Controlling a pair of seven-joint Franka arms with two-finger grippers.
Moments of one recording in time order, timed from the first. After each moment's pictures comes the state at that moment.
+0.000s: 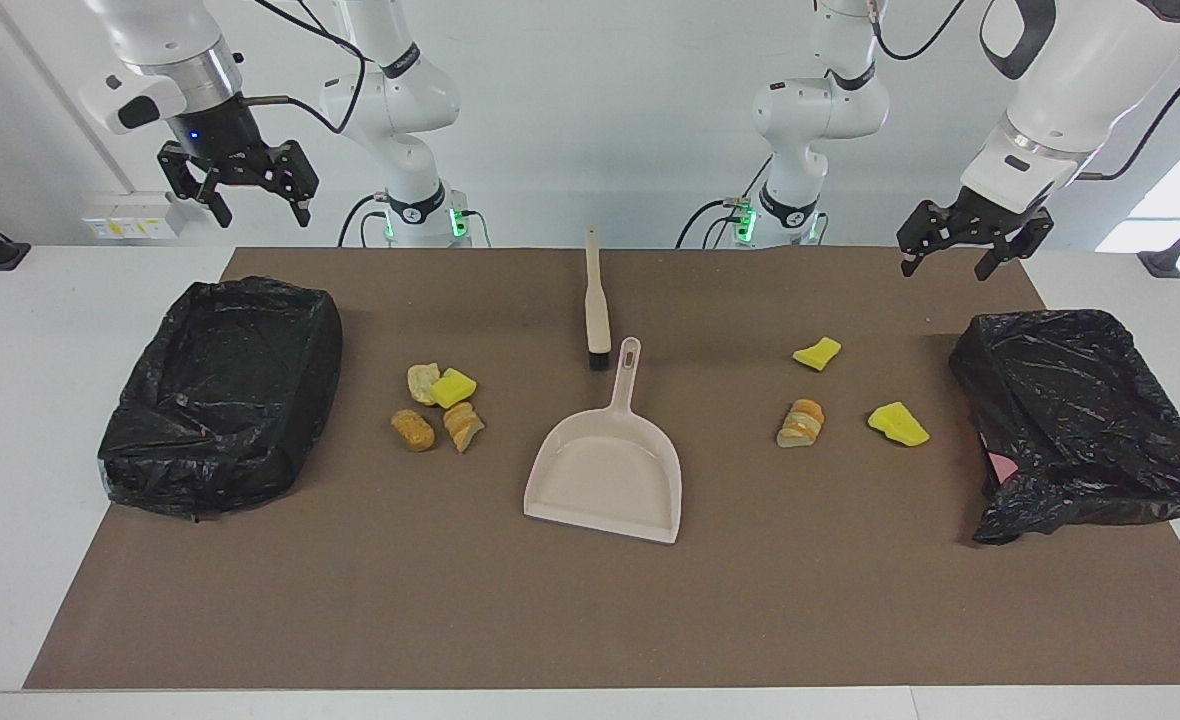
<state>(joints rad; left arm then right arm) -0.03 -0.04 -0.05 -1.63 -0.02 1.56 0.04 0.14 -0.15 -0.17 -1.65 -0.02 1.52 -0.02</state>
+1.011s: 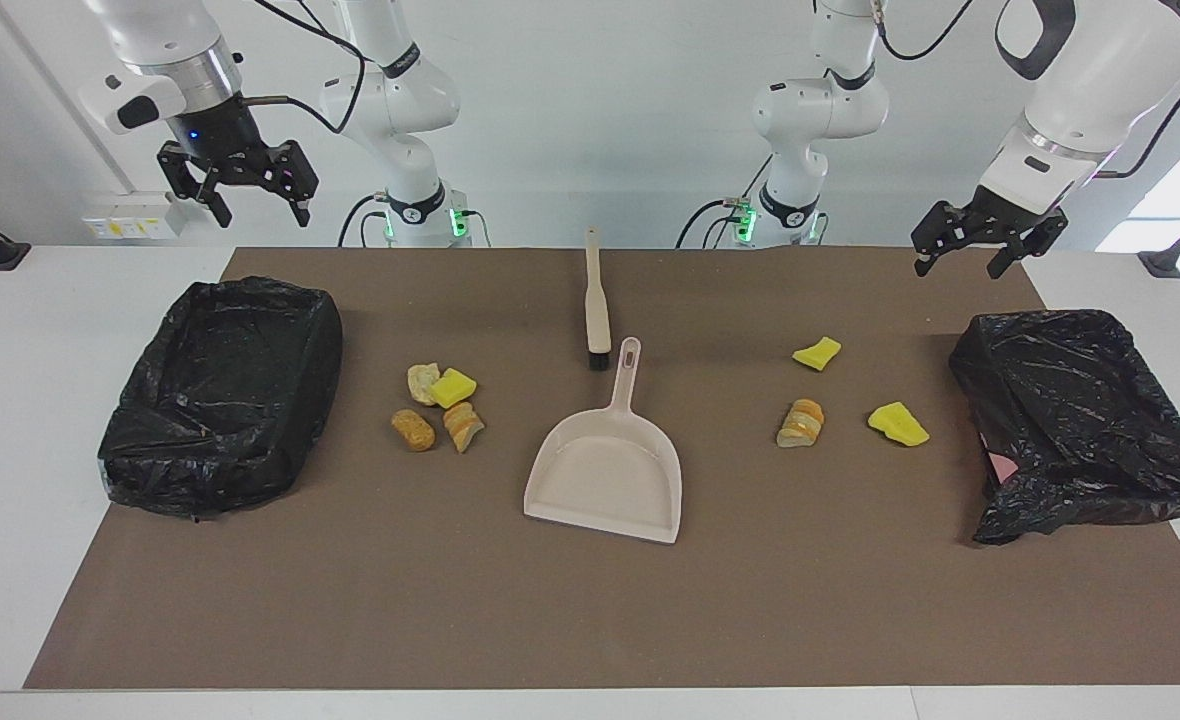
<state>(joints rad) 0.00 -0.04 -0.04 -1.63 -0.02 1.56 0.04 0.14 -0.15 -0.17 -1.65 -0.02 1.52 -0.02</state>
